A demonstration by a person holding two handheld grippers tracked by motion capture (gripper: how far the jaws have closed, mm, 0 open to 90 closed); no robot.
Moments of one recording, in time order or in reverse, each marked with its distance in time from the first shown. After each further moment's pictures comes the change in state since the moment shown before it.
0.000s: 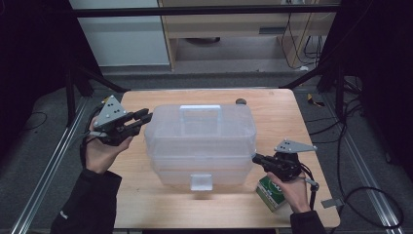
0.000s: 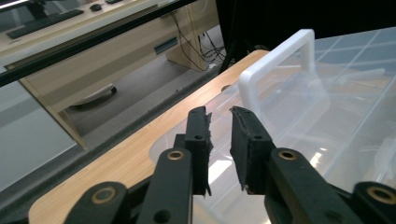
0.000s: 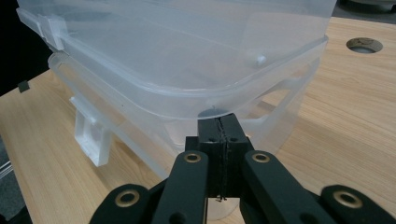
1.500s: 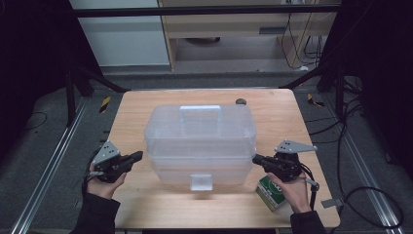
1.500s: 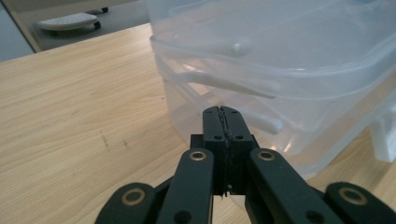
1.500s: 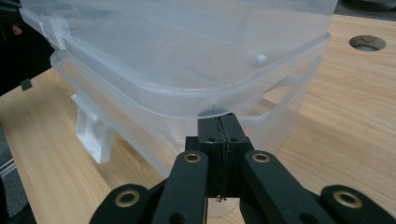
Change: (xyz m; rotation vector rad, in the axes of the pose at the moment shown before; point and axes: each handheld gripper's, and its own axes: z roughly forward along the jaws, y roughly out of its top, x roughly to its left) left arm -0.013 -0.132 0.003 0.117 -0.056 -0.210; right arm -0.001 -0.001 -0.001 0.006 0.009 0.002
